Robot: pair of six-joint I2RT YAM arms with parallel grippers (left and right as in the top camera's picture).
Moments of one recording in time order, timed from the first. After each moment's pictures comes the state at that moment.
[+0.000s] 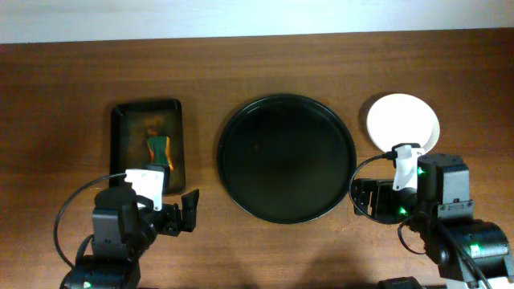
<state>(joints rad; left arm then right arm) -0.10 0.65 0.70 -0.77 0.18 -0.06 0.09 0.83 0.98 -1.06 -0.16 0.16</state>
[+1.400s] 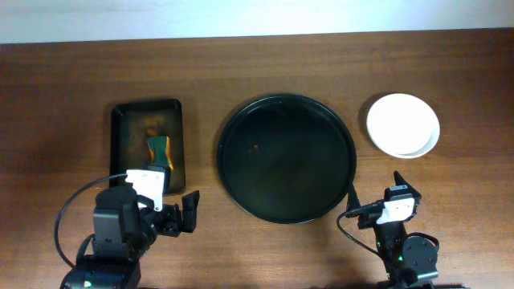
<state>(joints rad) -0.10 0.65 0.70 -0.78 0.18 -0.06 0.14 0.01 0.01 -0.07 0.03 -0.06</state>
